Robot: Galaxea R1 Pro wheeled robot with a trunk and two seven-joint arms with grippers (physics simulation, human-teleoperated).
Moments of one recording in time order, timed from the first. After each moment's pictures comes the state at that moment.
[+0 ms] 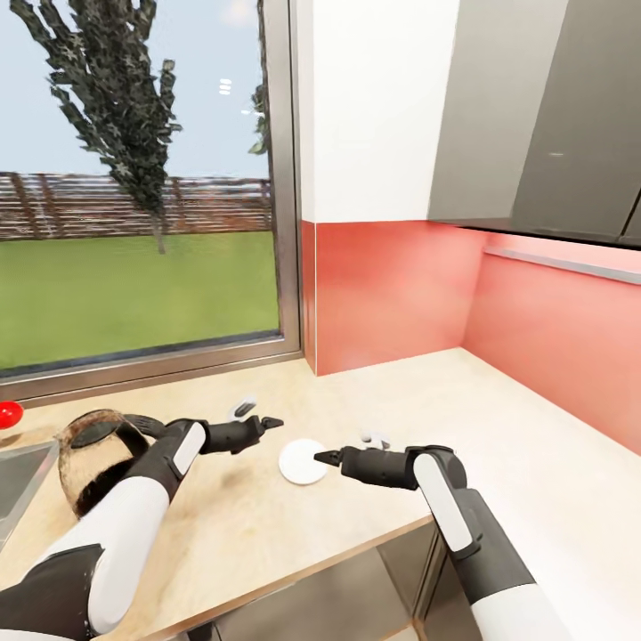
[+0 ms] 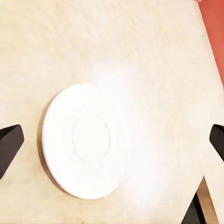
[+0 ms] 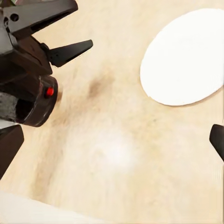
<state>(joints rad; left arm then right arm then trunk) -0.91 0.00 0.20 -0.49 0.26 0.76 -0.48 -0.52 0.06 0.15 -1.27 -0.65 1.03 0.17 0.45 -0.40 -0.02</state>
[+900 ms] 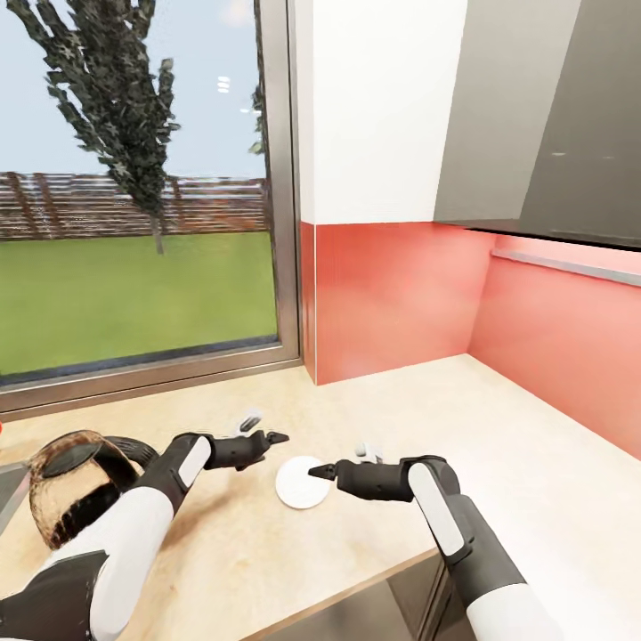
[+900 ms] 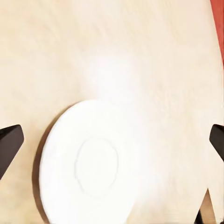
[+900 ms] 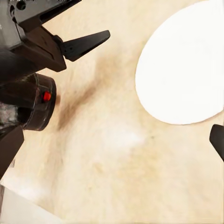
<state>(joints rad) -0.88 -0.02 0.21 -0.43 0.27 0.74 -0.48 -0.52 0.07 0.15 -1.16 -0.65 1.04 0.24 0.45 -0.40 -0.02</state>
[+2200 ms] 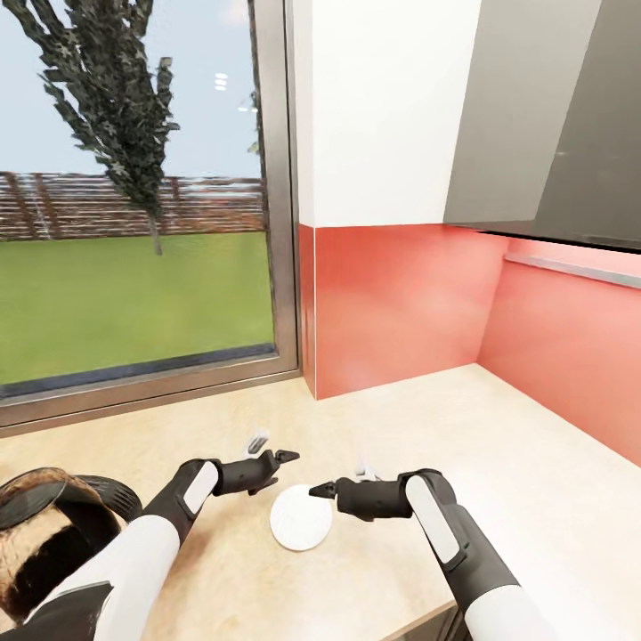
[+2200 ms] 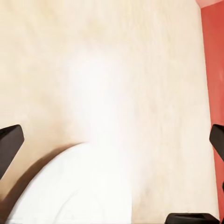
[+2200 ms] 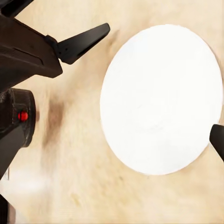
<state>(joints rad) -0.79 -0.05 0.21 -0.43 0.37 0.73 -0.50 -0.52 0.07 0.15 -1.03 -0.66 1.04 0.25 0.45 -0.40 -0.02</state>
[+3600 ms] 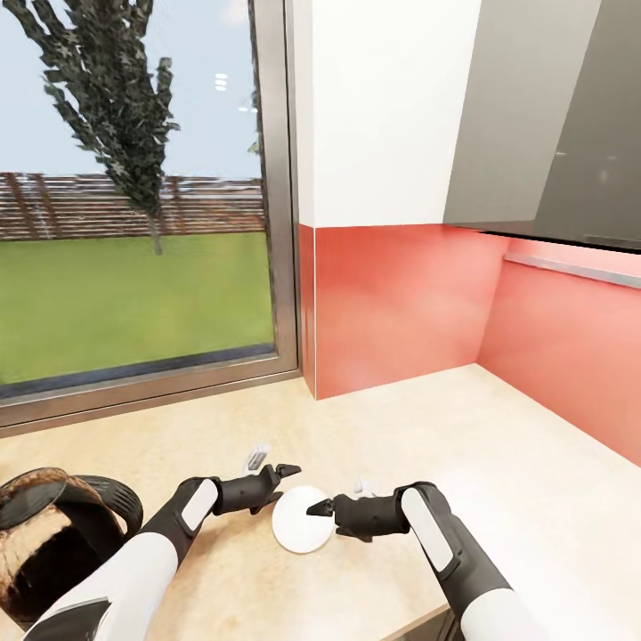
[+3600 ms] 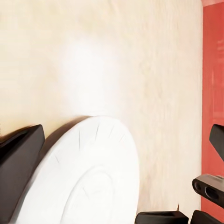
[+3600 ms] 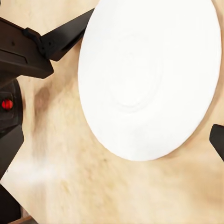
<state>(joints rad) -0.75 -0.05 0.22 -0.40 0.43 0.73 -0.50 -0.52 0.08 0.15 -0.92 -0.66 1.04 0.25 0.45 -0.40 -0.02</state>
